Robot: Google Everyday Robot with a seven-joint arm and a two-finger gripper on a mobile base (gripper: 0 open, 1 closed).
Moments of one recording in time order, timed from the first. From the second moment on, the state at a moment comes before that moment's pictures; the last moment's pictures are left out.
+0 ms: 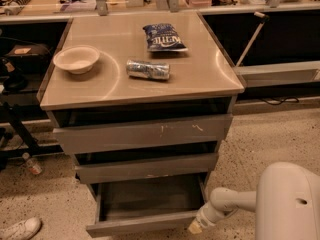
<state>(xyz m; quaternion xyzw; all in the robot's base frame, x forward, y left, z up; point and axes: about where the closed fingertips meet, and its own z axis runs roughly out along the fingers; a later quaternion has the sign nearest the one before) 0.431 -0.151 0.181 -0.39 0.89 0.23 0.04</state>
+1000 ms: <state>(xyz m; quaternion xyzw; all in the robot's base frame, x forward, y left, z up) 0.431 -0.151 0.181 -0.39 0.89 0.23 0.04</state>
